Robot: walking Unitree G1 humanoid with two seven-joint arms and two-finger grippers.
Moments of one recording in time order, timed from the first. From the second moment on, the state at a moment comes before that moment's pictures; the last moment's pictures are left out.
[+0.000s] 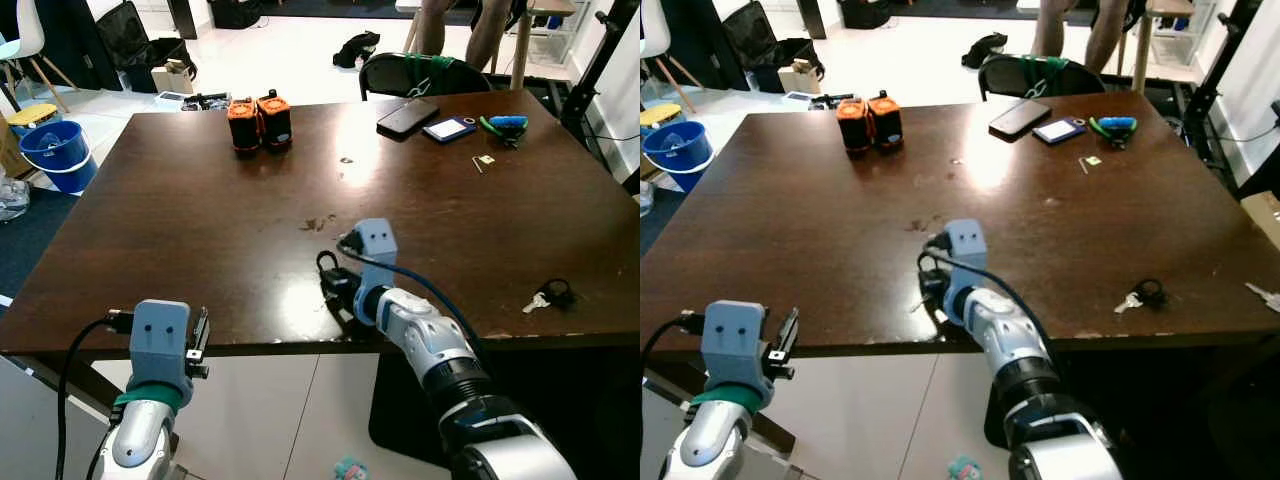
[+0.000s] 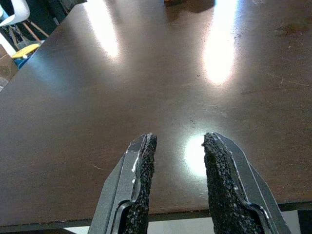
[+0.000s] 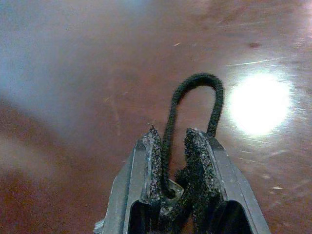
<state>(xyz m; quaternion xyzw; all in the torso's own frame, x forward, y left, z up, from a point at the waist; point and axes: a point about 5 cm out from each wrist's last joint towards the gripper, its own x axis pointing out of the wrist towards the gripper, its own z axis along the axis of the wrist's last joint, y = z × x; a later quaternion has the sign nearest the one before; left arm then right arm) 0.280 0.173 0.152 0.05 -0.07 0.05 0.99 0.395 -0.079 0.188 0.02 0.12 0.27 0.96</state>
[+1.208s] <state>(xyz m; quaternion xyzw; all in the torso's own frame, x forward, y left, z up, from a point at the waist) 0.282 0.173 0.154 0.05 -0.07 0.05 1.00 0.404 -0.101 0.203 0.04 0.10 0.23 0.97</state>
